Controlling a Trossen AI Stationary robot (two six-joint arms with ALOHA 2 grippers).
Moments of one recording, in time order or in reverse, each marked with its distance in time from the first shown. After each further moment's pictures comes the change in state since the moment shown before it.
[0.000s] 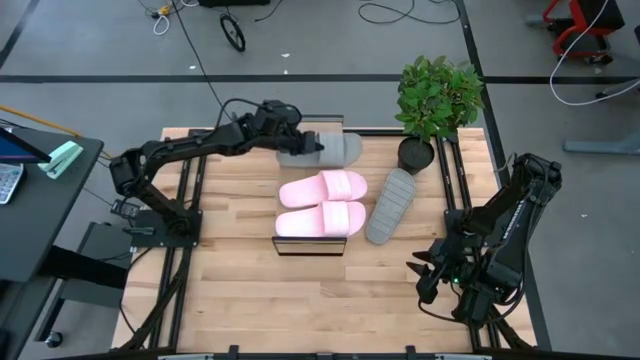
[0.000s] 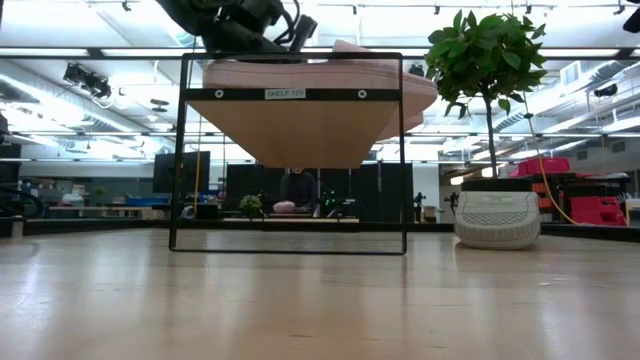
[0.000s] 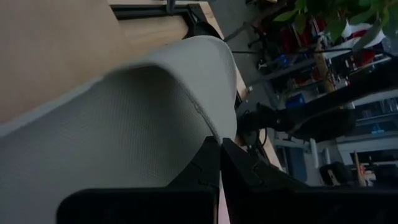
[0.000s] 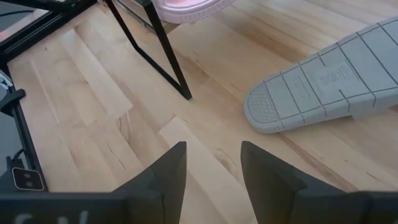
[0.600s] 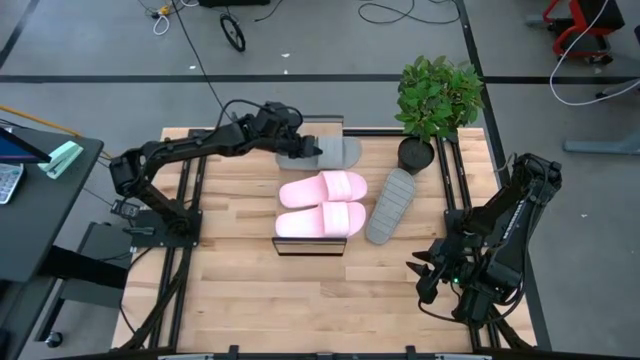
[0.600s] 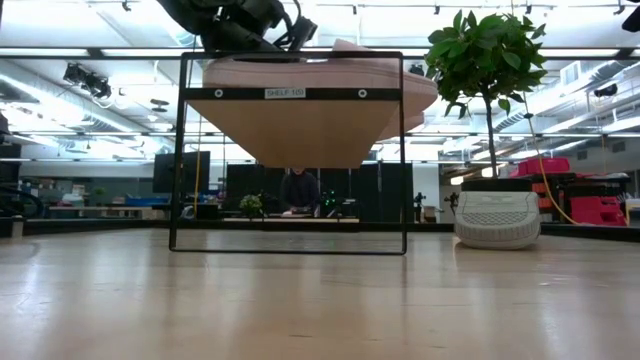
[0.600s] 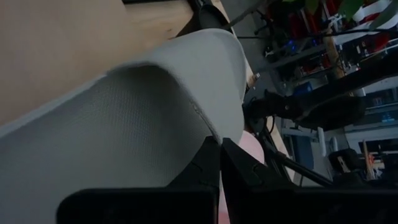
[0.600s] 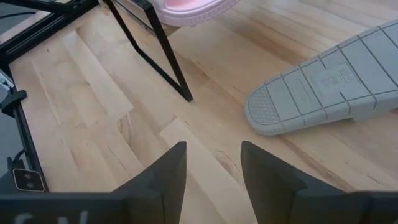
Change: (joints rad) left arm -0.019 -0.001 0.000 -0.057 0.015 0.027; right arm 0.000 0.000 0.000 0.002 0.005 -0.005
